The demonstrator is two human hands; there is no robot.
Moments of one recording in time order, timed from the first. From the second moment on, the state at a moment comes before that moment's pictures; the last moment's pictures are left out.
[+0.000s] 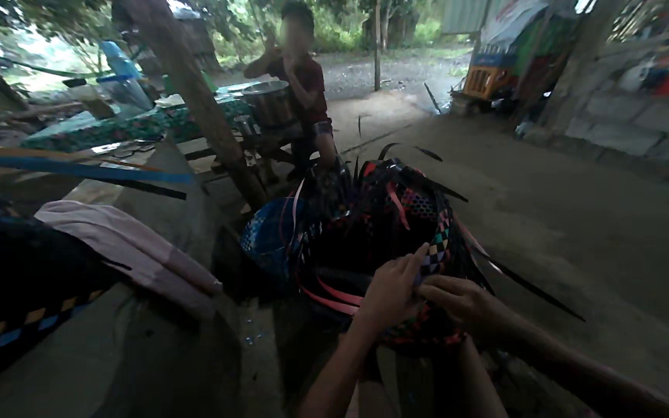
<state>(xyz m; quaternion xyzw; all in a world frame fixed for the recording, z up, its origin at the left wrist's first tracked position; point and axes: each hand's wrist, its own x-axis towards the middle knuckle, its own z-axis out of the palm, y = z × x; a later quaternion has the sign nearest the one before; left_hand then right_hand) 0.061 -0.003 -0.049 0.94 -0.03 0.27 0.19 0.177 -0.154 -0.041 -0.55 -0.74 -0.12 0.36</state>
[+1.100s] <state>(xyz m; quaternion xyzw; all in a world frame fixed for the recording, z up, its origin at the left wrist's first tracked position) 0.056 0.010 -0.036 0.93 0.07 0.14 0.32 0.233 -0.177 -0.050 -0.68 -0.68 0.08 0.27</state>
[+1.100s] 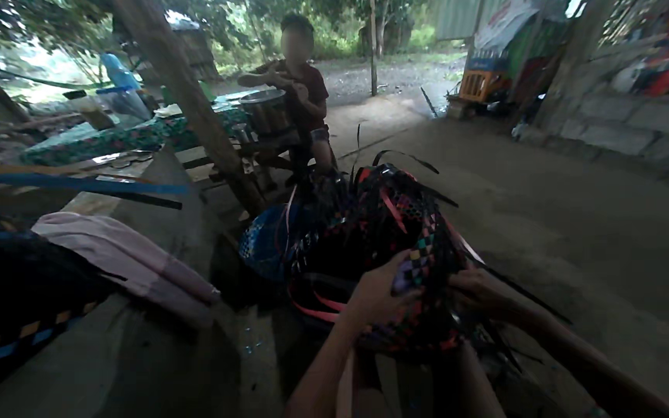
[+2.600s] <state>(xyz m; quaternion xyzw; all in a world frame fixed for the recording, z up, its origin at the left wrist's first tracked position) 0.073 0.023 -0.039 0.91 0.10 0.13 0.39 0.202 -0.132 -0.075 -0.64 -0.58 -0.07 0.50</state>
